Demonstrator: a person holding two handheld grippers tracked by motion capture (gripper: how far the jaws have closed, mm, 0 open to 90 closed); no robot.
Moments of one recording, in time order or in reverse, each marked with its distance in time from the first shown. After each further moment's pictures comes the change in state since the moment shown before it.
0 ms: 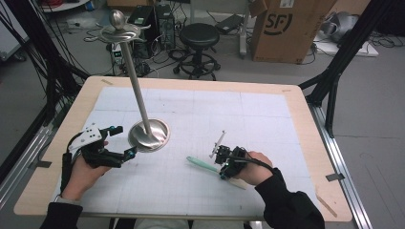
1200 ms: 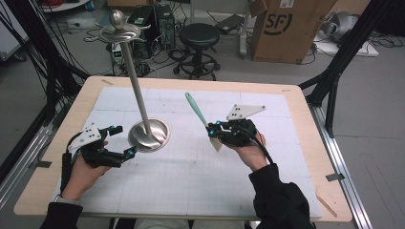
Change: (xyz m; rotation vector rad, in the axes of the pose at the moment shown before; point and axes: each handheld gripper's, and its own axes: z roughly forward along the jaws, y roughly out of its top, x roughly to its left) left arm 0.000 0.001 -0.001 -0.007 -0.002 0.000; right arm -0.027 0.012 -0.069 -0.849 -0.085 0.107
